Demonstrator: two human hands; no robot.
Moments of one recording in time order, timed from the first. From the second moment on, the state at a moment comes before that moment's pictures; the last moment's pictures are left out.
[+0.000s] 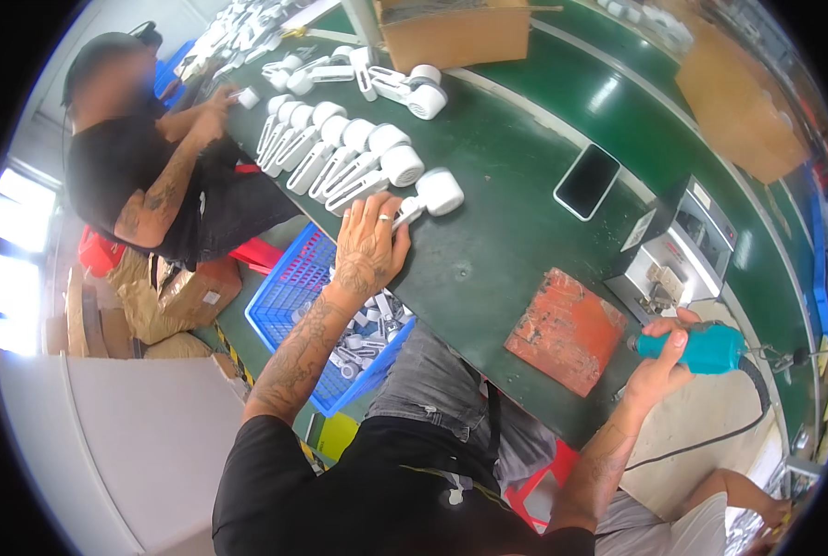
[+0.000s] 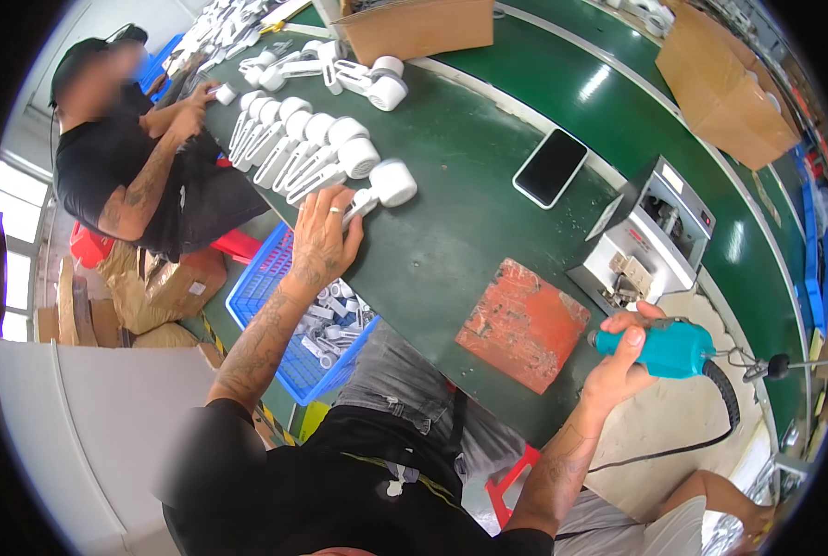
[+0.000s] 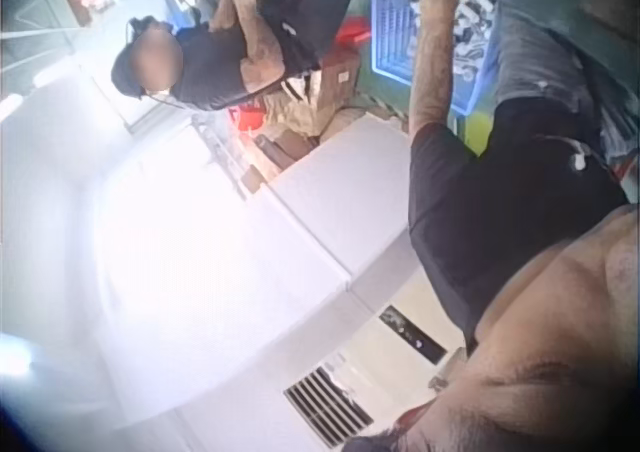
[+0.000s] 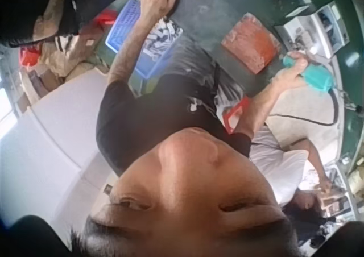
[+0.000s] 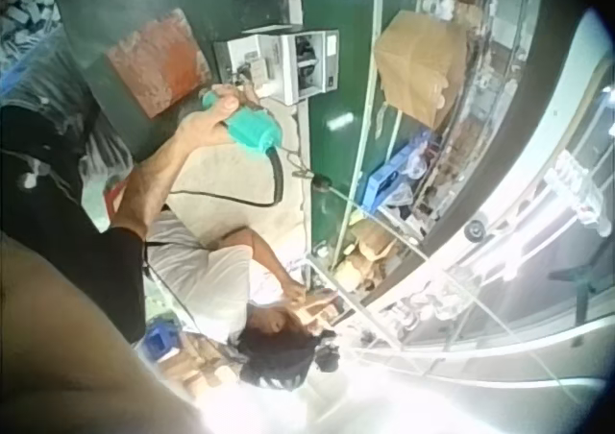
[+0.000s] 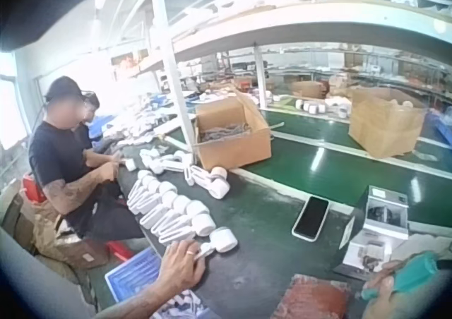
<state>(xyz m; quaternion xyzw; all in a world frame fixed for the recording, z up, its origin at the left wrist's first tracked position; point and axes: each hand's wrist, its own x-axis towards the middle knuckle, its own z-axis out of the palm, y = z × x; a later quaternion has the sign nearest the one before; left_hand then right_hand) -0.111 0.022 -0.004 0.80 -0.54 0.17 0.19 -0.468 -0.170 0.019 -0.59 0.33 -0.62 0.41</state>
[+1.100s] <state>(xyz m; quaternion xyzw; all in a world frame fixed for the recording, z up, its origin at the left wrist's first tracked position) 0.204 0.095 -0.026 0.90 -0.31 0.20 0.24 -0.468 -0.172 0.010 -0.61 0.33 -0.60 0.40</state>
